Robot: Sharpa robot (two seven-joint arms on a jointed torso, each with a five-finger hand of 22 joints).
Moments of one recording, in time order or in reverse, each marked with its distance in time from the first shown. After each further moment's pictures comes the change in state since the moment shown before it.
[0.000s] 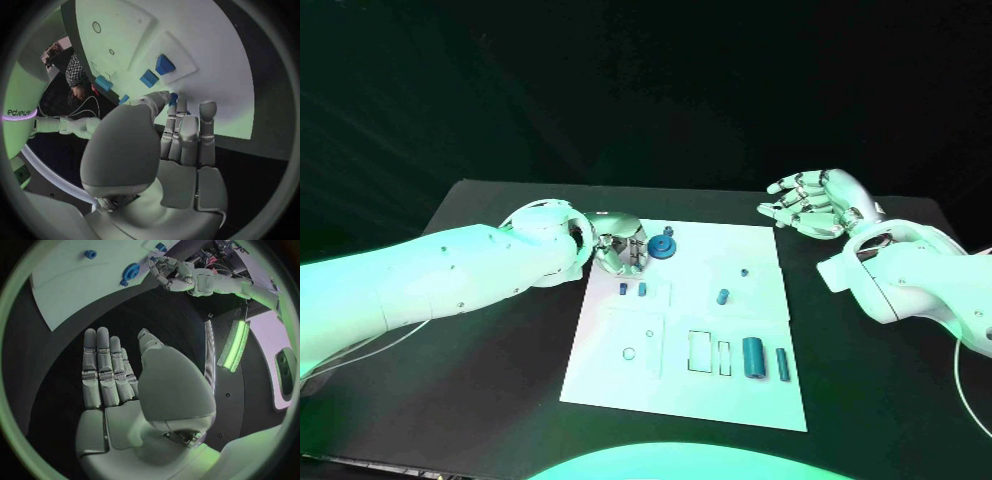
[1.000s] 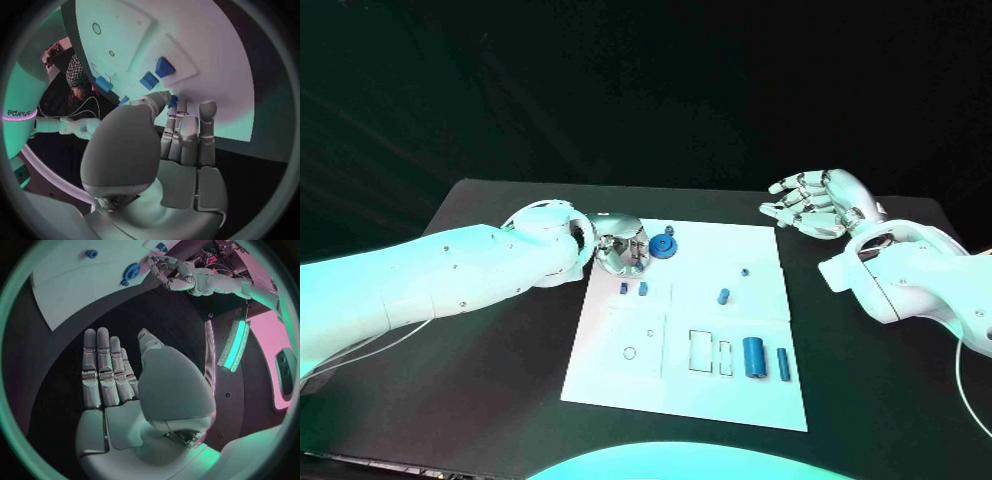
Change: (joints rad) left arm -0.002 0.002 -0.004 -0.004 0.003 0.003 0.003; left_hand -0.008 -0.008 0.000 0.000 -0.003 -0.021 0.020 -0.035 -0.010 0.003 0.004 -0.023 -0.002 -0.007 0.007 0.000 0.005 0.000 -0.003 0.004 0.000 0.005; right arm -0.002 0.003 0.000 -0.008 0.002 0.000 0.003; right_hand 0.000 0.000 0.000 0.000 0.000 0.000 0.000 0.000 -0.001 -0.004 0.004 0.000 -0.006 -0.005 0.002 -0.010 -0.004 0.000 -0.004 0.004 -0.003 -0.008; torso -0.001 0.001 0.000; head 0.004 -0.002
